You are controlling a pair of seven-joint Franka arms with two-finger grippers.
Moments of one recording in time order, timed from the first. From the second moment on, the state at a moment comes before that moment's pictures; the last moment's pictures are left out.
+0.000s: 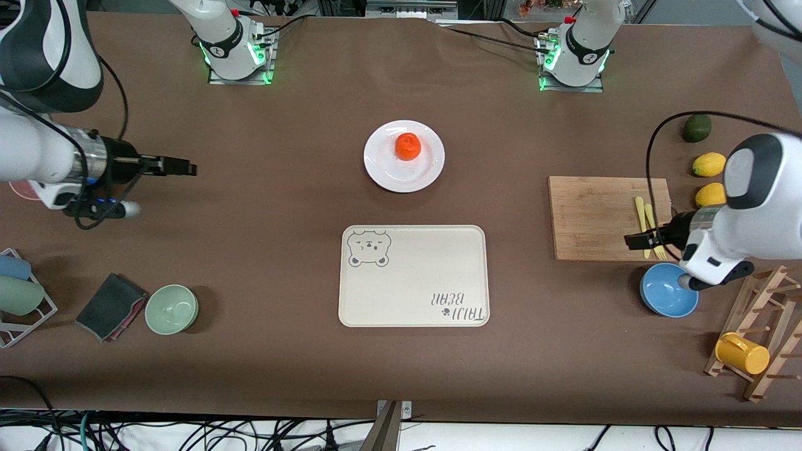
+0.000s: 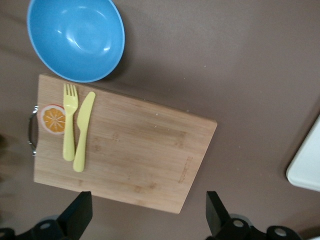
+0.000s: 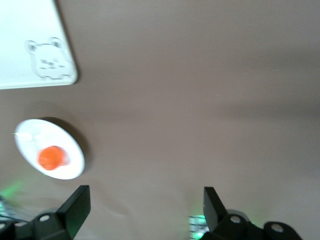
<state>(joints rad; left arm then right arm) 0.30 0.43 -0.31 -1.50 0.05 1.64 -0.27 0.00 0.21 0.08 -1.64 0.28 1.54 0.13</state>
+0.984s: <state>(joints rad) 0.12 0.10 -0.10 -1.62 -0.01 1.55 0.03 0.21 0.35 0.13 -1.87 0.85 2.03 -0.05</state>
